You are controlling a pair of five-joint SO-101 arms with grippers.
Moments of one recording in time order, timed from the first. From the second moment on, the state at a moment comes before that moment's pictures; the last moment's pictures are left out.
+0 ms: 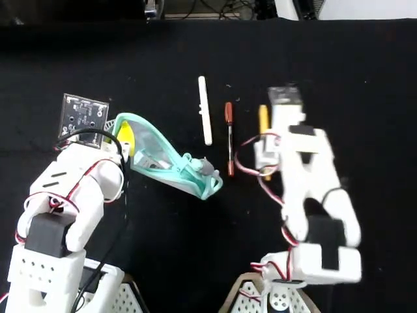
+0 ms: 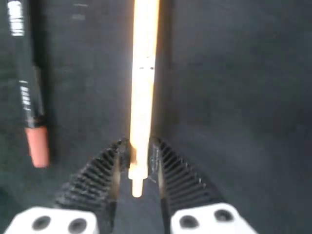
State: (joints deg) left arm 9.6 -57.5 49.6 54.5 -2.9; right arm 8.1 -2.6 35.6 54.5 4.4
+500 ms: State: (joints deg) left arm 9.6 -57.5 49.6 54.5 -2.9; right arm 15.6 -6.8 37.3 68.9 27.4
